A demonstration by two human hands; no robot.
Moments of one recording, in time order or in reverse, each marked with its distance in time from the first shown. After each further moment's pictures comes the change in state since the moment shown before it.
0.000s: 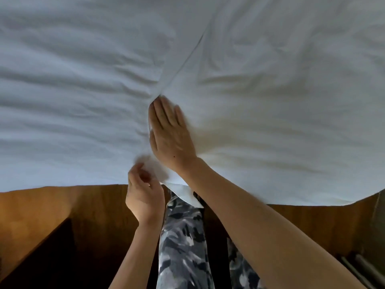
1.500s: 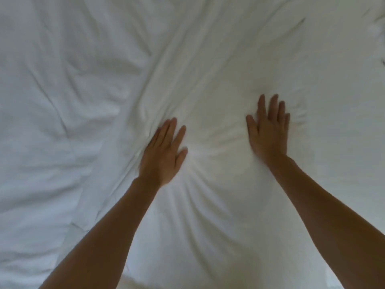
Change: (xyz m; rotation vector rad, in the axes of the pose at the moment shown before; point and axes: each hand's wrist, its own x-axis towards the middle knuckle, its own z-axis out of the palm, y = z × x) left_hand 0.181 0.439 0.178 0.248 -0.079 1.252; right_hand 0.135 0.501 -0.249 -0.117 0.179 0.647
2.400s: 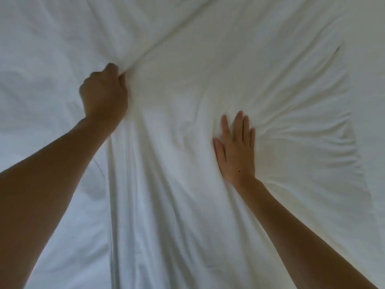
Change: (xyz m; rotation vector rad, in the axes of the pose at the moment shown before) left_hand 0.176 -0.188 -0.155 0.278 0.115 -0.504; right_hand 0.039 -0.166 0.033 0.113 -0.001 -0.152
